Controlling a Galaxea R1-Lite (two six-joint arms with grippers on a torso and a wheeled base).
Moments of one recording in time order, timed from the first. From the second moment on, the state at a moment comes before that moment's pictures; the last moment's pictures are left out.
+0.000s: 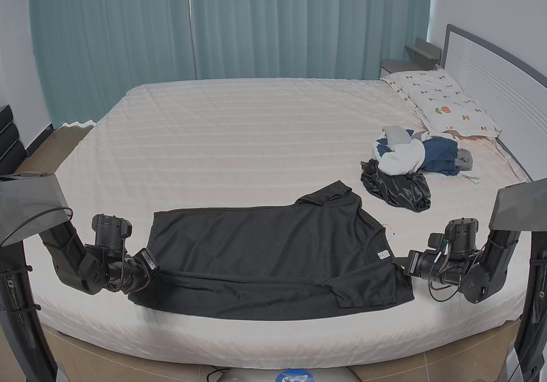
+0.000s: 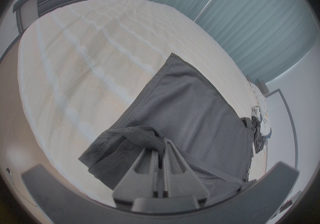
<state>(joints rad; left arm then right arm) -0.05 2.17 -0.60 -0.73 -0.05 -0.75 0.10 2.29 -0.48 -1.23 0.30 0.39</state>
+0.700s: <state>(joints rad) -0.01 2.20 -0.71 -0.72 0.06 -0.96 0.12 2.34 -0.43 -1.40 0.28 0.58</state>
